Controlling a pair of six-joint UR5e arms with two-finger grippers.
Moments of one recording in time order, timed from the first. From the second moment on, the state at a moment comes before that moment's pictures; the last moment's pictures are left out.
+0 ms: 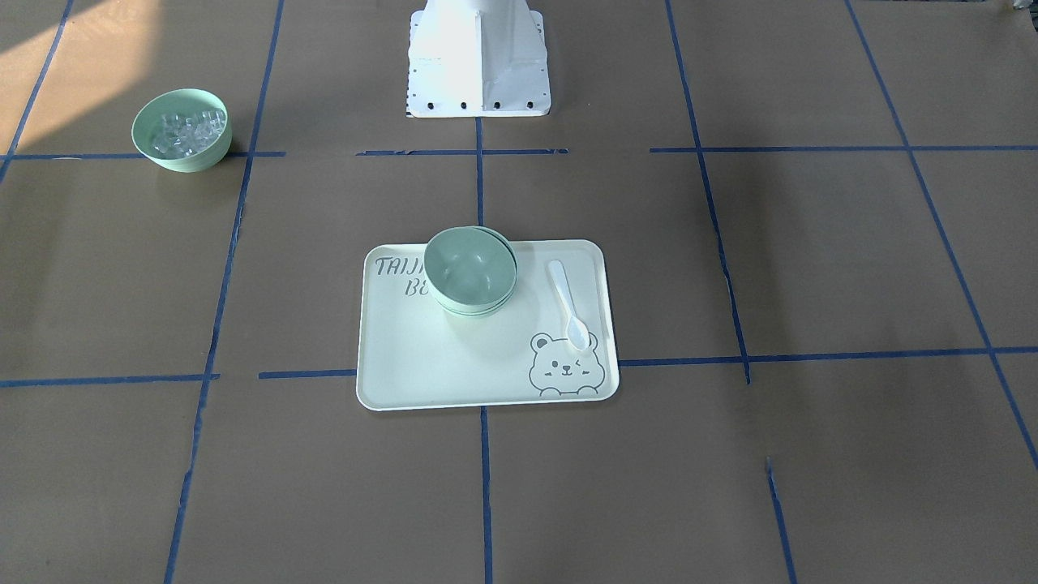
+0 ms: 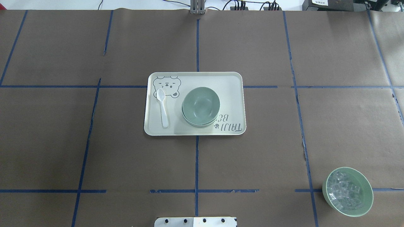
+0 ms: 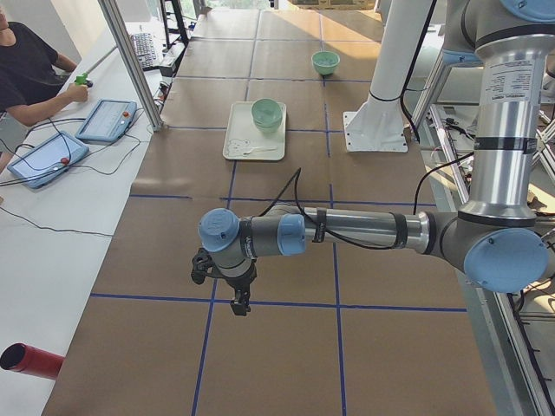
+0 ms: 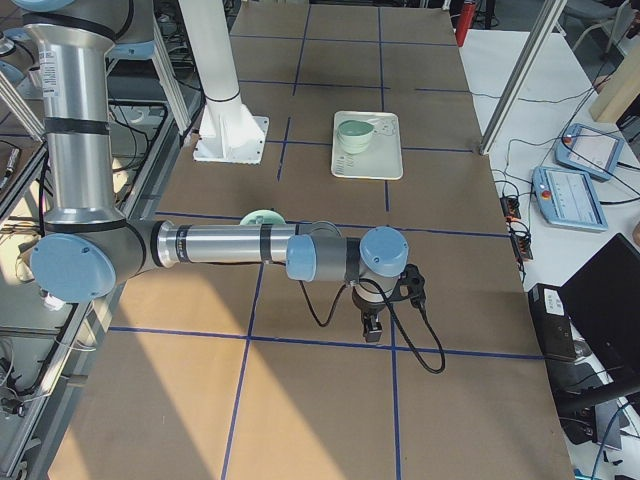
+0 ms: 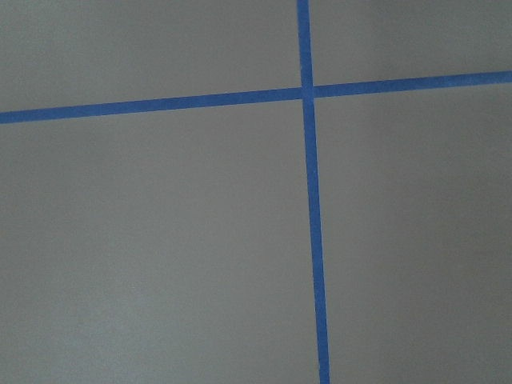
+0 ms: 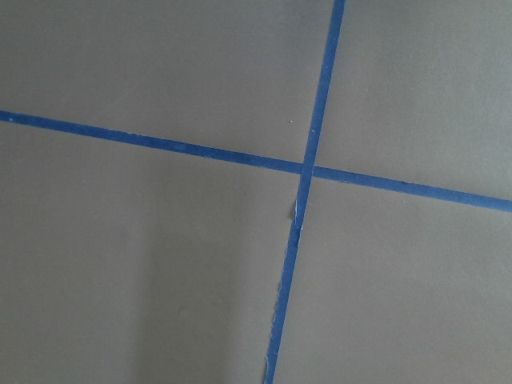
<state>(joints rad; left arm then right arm) -1.55 -1.57 -1.61 -1.42 -2.33 0.15 1.57 -1.56 1.62 -1.62 2.39 -0.16</state>
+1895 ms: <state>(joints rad) -1.55 -1.57 -1.62 -1.43 -2.33 0.14 1.57 -1.58 1.59 -1.55 2.32 -0.08</state>
